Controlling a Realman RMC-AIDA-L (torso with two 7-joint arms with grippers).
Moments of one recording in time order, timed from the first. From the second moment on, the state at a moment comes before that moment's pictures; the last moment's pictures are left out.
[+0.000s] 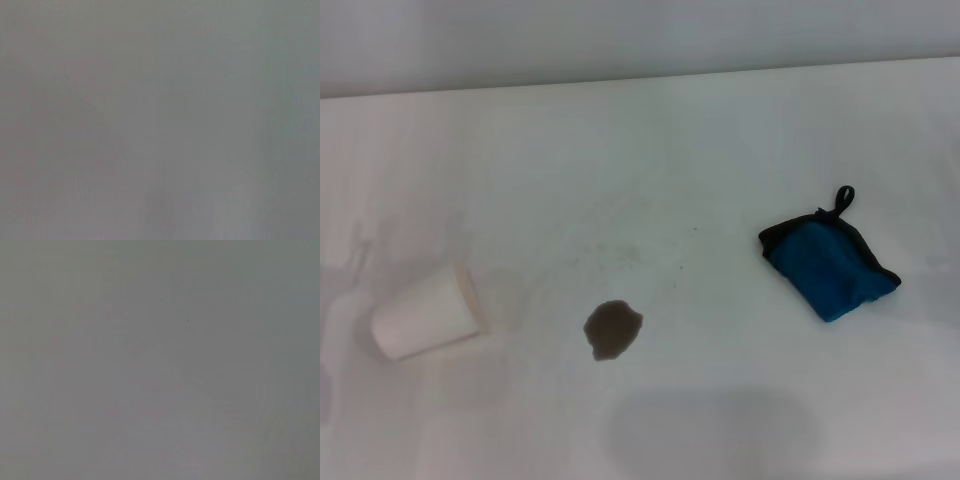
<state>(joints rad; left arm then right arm) -0.31 -2.08 2.84 0.20 -1.45 1.38 -0.01 0.32 1.99 -0.37 -0.07 2.21 1.12 -2.82</state>
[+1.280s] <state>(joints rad) -0.33 -2.06 2.84 0.16 -1.25 1.46 -0.21 0.31 2.00 -0.37 -0.07 2.21 1.17 -2.81</state>
